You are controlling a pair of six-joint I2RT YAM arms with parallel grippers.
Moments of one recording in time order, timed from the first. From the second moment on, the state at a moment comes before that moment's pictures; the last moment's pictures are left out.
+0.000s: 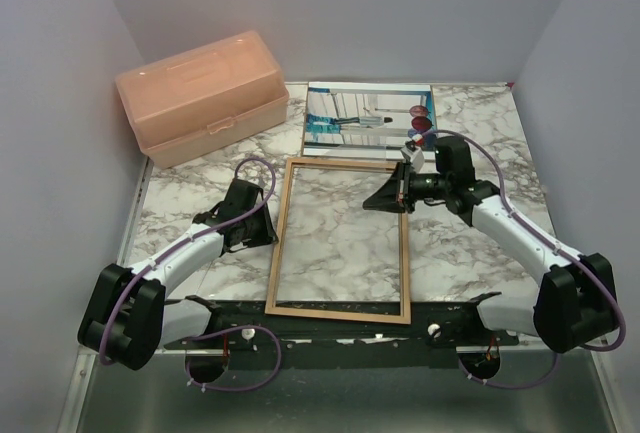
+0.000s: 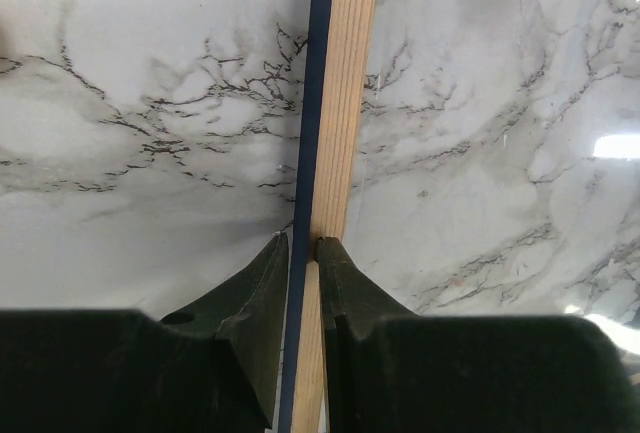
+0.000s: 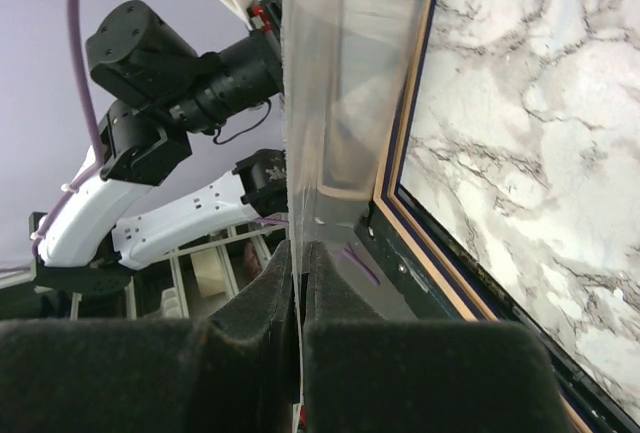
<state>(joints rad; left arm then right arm) -0.40 1.20 0.55 -0.32 0.14 -0.56 0.33 1.26 0.80 -0.17 -0.89 0.93</state>
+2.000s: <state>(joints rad) -0.40 1.21 0.56 -0.33 0.13 -0.55 0.33 1.34 0.79 -0.14 -0.91 0.86</state>
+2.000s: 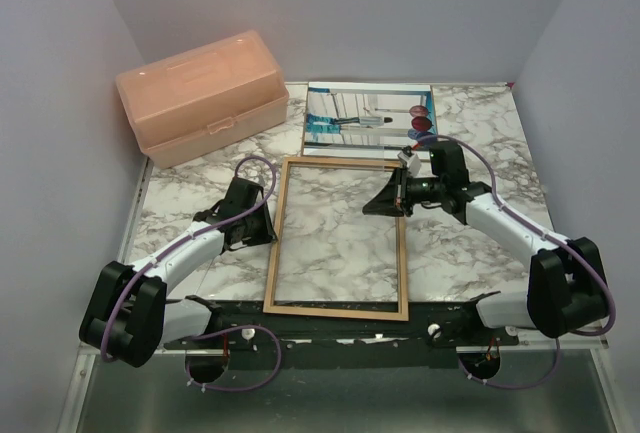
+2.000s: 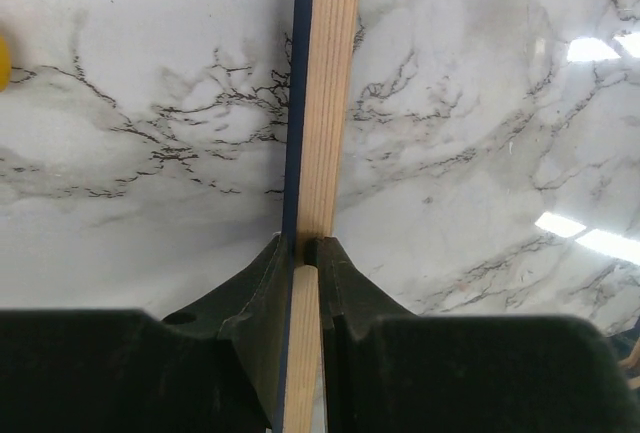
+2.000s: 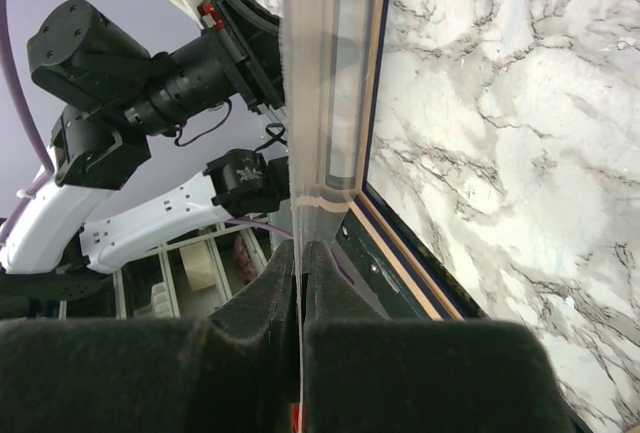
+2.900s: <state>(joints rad) -0.39 1.22 0.57 -0.34 0.09 -0.54 0.32 1.48 0.83 -0.31 -0.76 0.62</state>
